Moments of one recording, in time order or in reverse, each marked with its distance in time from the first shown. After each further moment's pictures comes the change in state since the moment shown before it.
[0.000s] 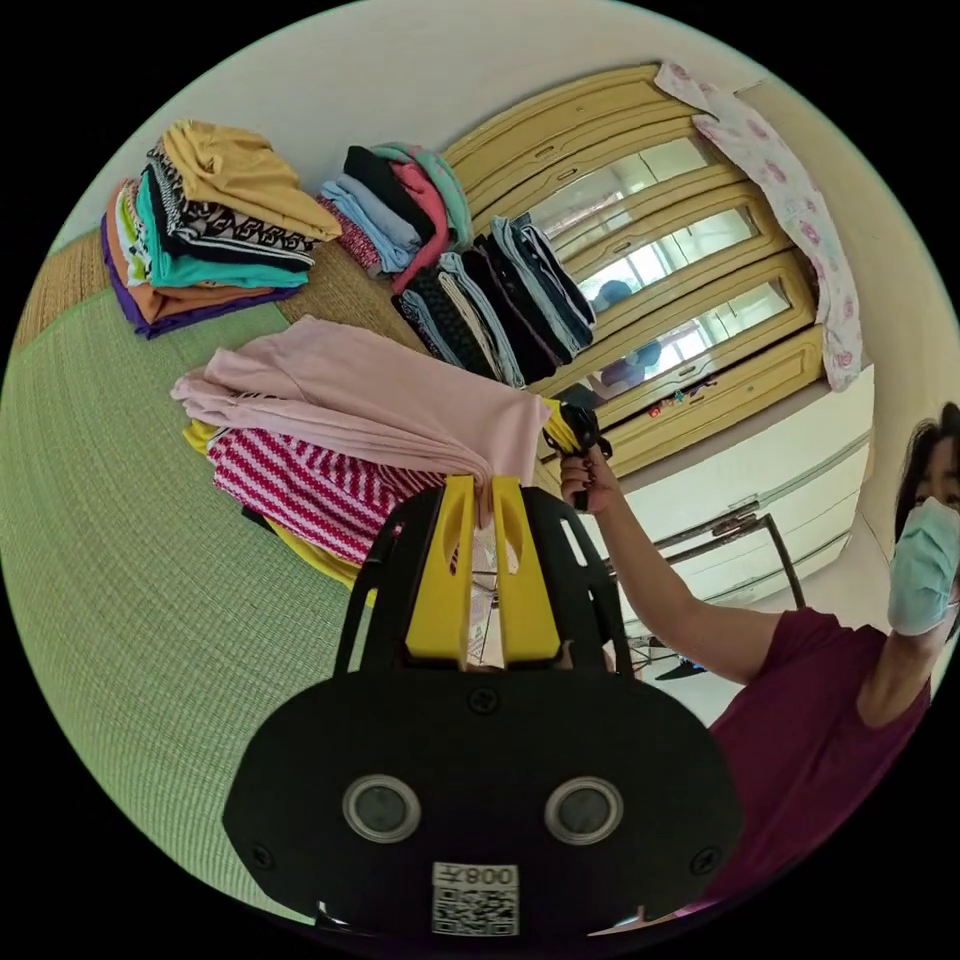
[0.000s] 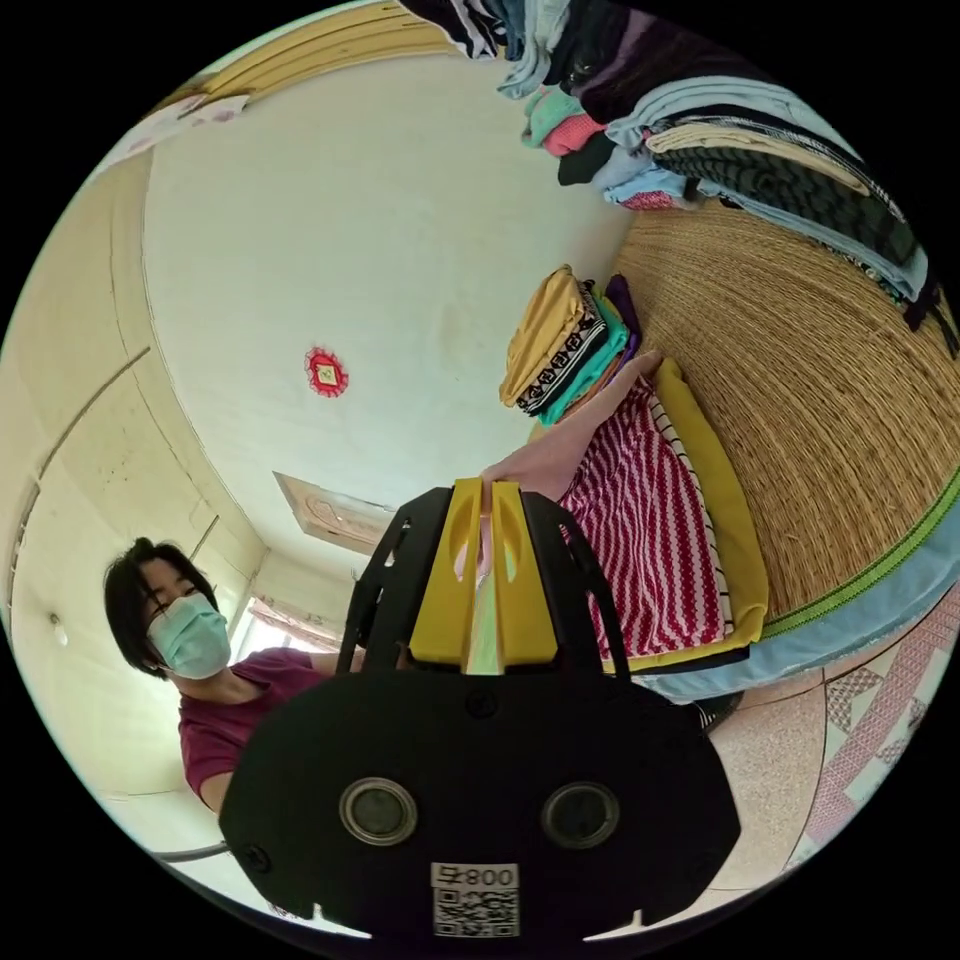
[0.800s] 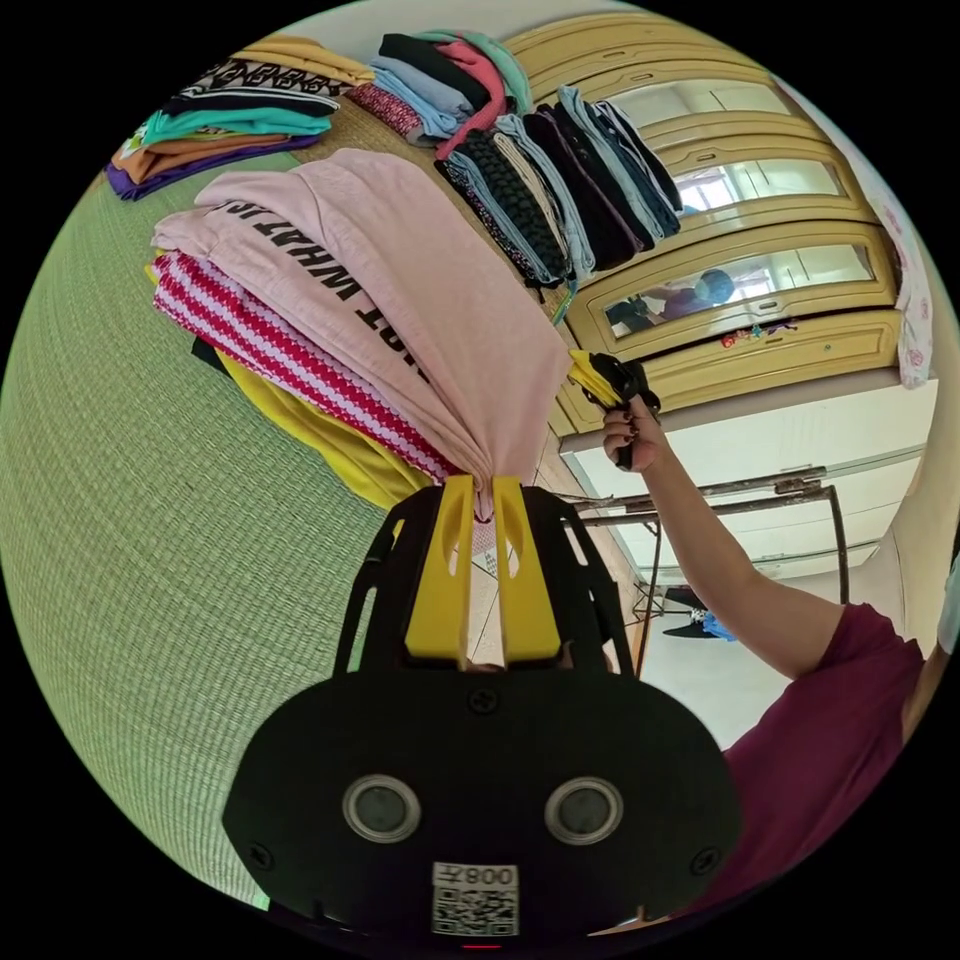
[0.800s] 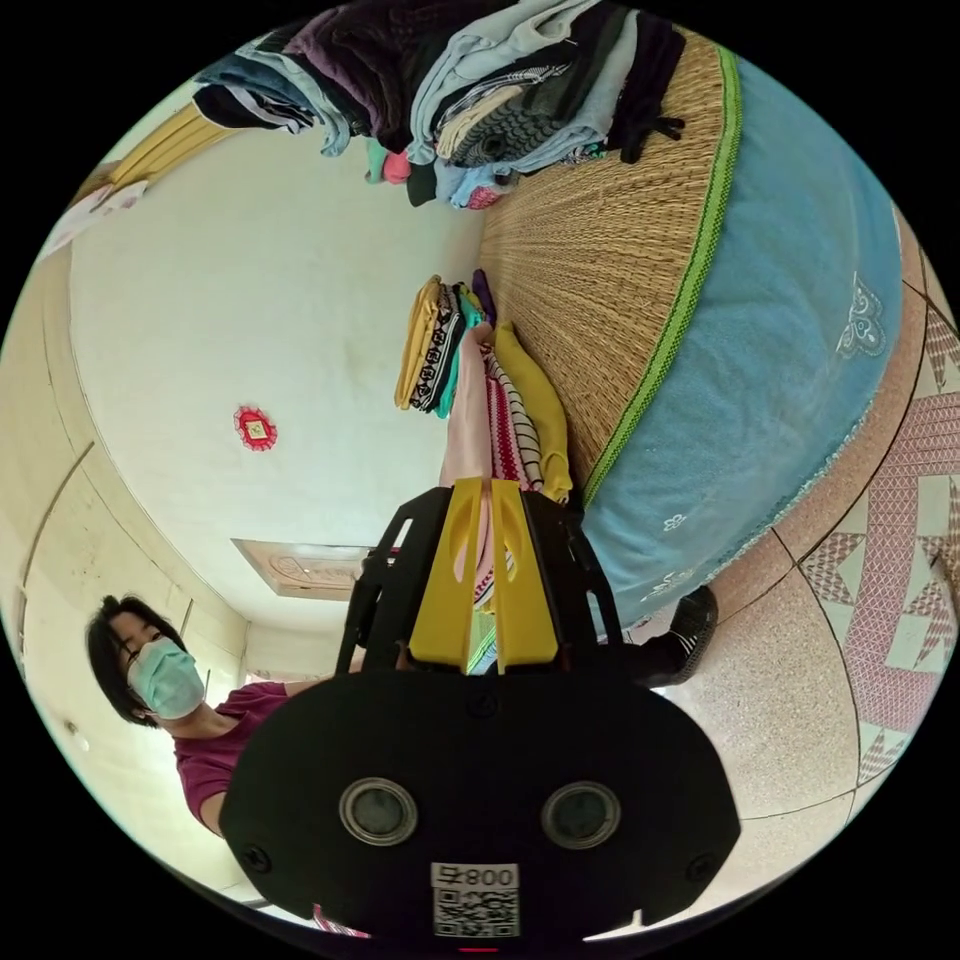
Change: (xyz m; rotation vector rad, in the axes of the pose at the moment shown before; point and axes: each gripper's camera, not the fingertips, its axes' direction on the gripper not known) left arm -0.016 -0.021 0.190 -0.266 -0.093 -0.130; right arm 0.106 0.080 -0.062 0.076 0.134 0.266
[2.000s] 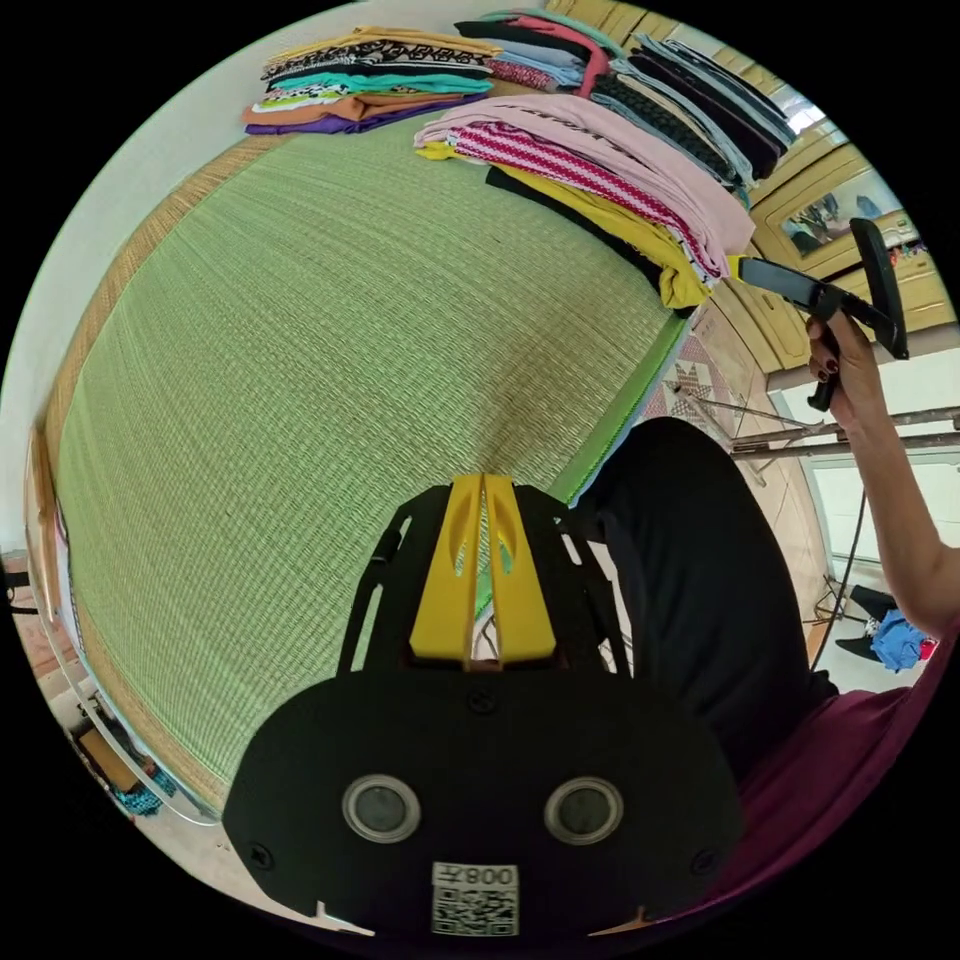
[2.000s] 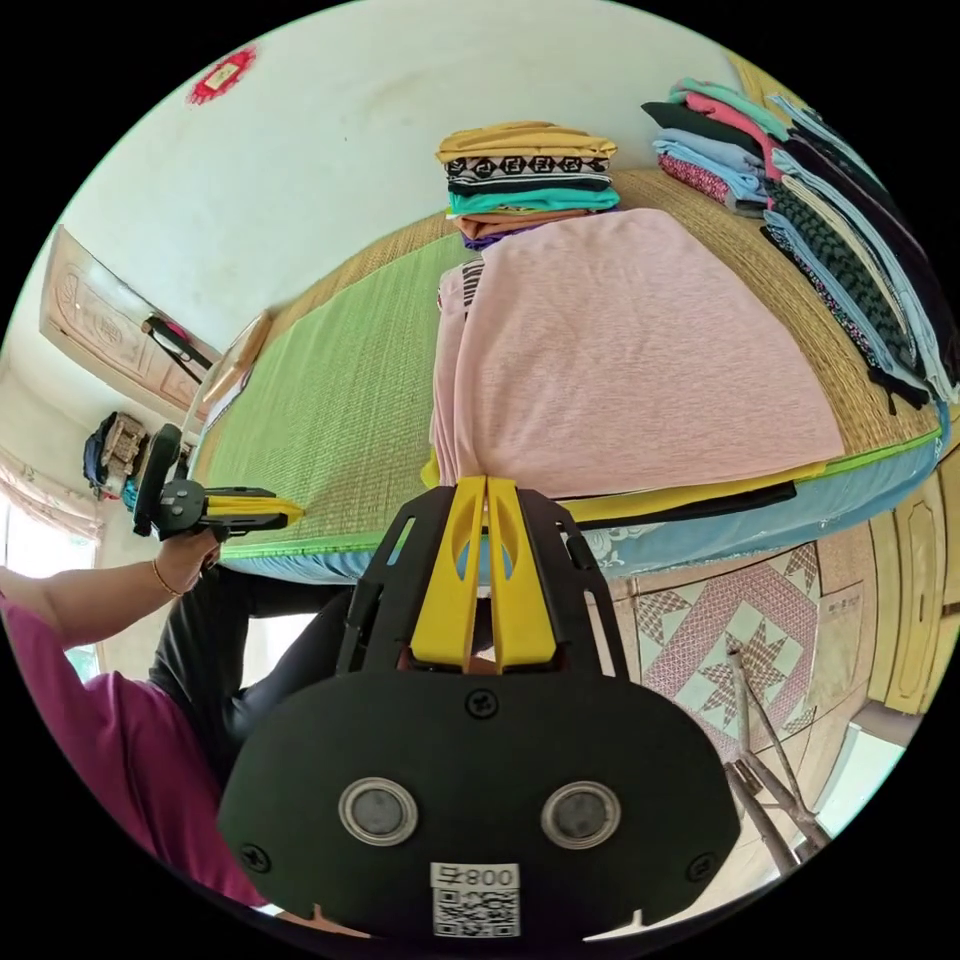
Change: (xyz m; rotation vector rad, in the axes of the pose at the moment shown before) left arm -0.003 0.203 0.021 -0.133 -0.658 -0.075; right arm -0.281 0.171 0.386 -0.253 0.833 -0.606
